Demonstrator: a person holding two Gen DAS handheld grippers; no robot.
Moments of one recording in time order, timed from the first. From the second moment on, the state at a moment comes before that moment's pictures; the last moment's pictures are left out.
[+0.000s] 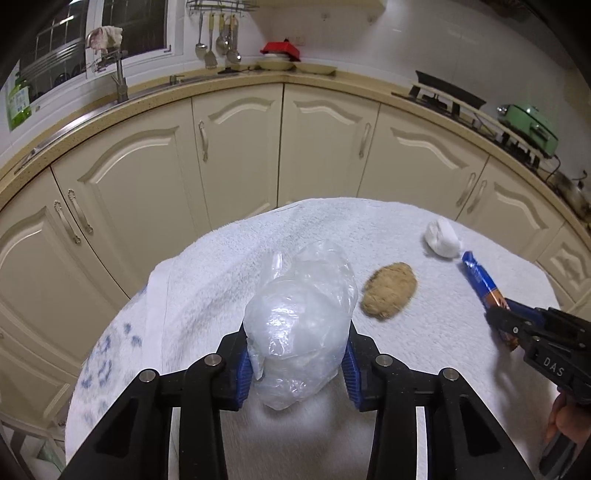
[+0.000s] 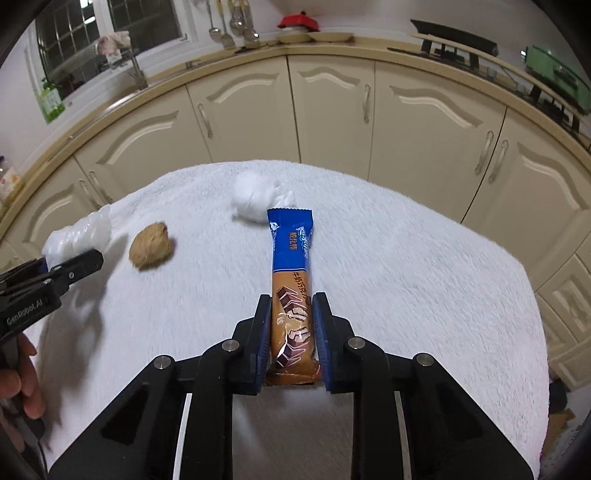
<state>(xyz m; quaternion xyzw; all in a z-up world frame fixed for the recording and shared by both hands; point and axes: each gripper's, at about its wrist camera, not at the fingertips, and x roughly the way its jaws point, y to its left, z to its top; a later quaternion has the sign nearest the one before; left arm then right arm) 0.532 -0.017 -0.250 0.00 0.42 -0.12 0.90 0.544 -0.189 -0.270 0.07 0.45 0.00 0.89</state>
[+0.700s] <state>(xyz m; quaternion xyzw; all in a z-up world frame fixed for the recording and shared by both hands) 0.423 -0.016 -0.219 -0.04 0.37 -0.13 0.92 0.493 -0.186 -0.259 0.09 0.43 0.08 0.90</state>
